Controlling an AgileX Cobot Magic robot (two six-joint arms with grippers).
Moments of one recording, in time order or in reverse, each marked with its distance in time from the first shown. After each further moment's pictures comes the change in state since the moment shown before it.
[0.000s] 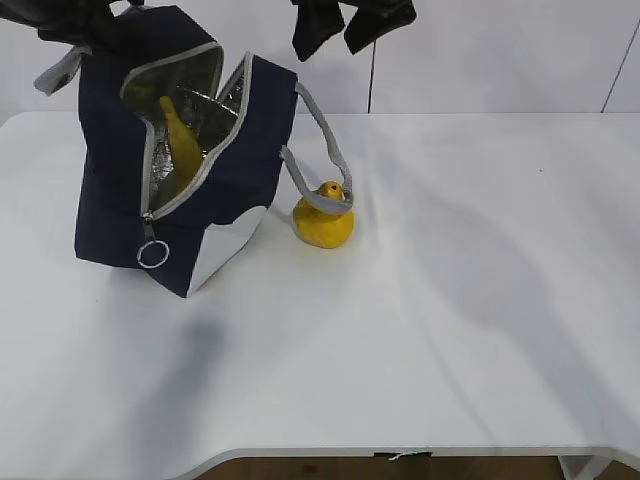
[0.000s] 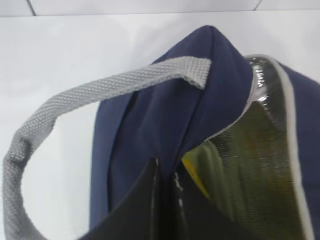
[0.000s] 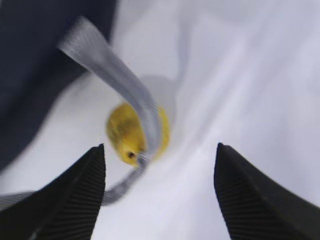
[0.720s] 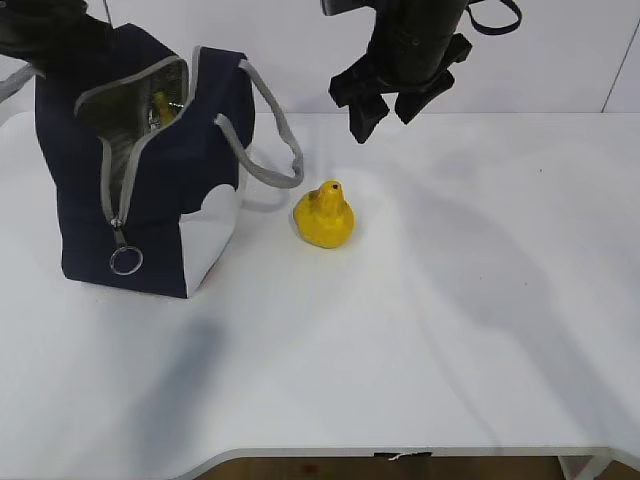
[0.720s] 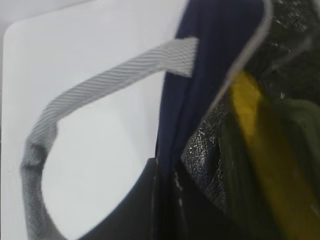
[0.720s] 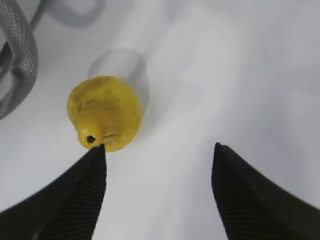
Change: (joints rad) left arm 0.000 0.047 -0.002 0.342 0.095 -0.057; right arm -0.011 -0.009 0.226 -0.227 0.000 0.012
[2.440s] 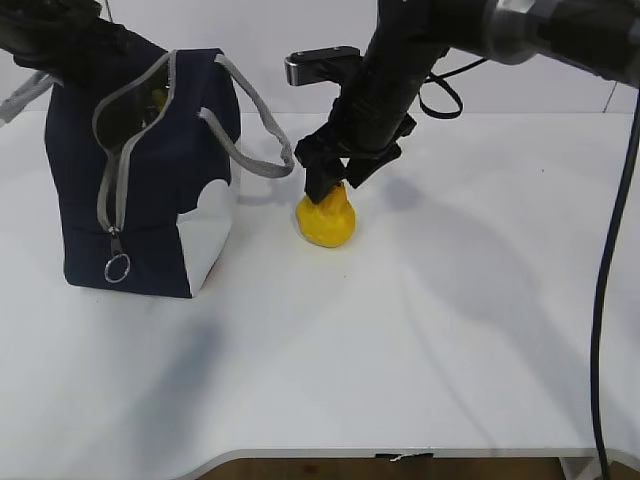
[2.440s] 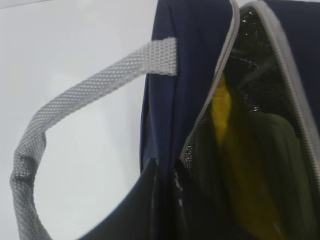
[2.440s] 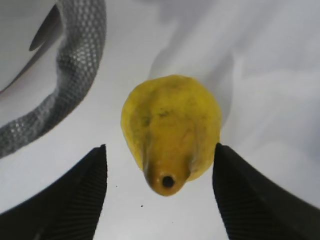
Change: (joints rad) left arm 0.000 0.014 0.000 -0.079 -0.036 -0.031; right arm 0.007 0.109 0.072 0.255 -0.112 -0.170
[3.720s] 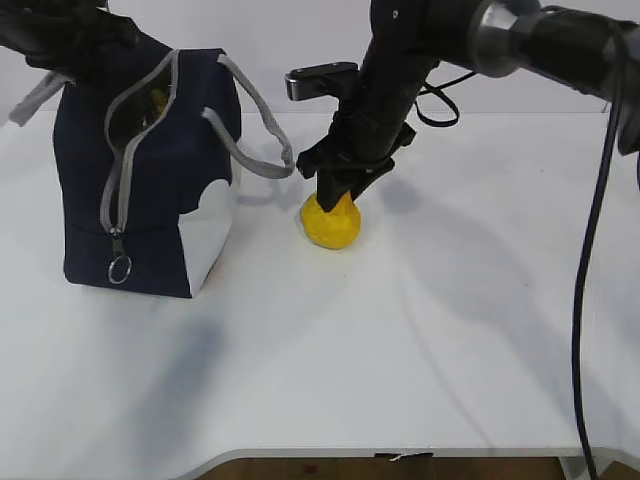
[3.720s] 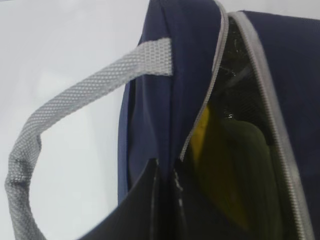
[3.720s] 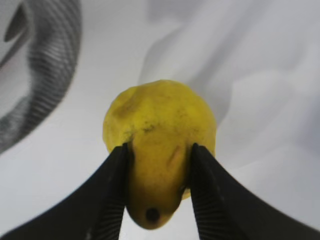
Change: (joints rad) left arm 0.000 0.000 0.000 -0.078 -0.023 -0.001; right arm 0.000 0.050 -0.059 -0.031 0.056 0.023
